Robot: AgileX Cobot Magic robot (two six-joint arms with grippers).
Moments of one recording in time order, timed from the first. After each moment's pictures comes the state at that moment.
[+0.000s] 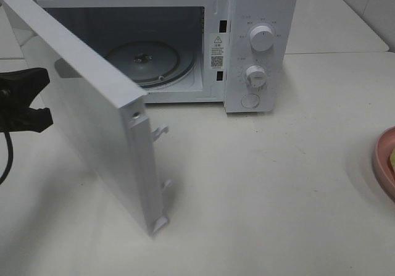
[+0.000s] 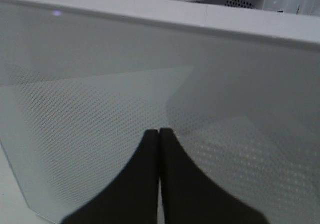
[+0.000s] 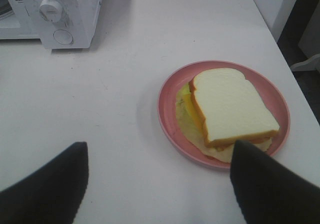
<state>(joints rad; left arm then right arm) -0.28 1.50 -0.29 0.20 -0.97 -0.12 0.07 0.00 -0.51 -0.11 1.05 0.10</state>
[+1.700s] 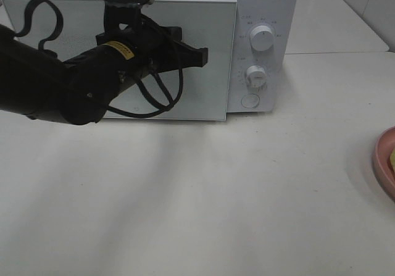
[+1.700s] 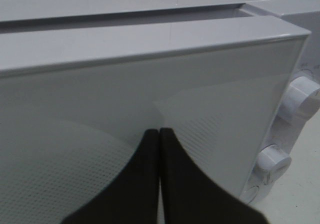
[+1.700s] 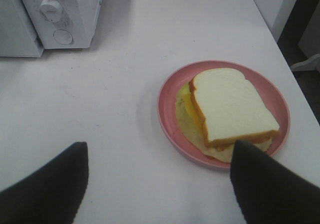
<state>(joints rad) -0.72 1.94 -1.01 -0.35 -0.70 0.16 0.07 0.00 -0.51 -0.11 1.05 0.10</state>
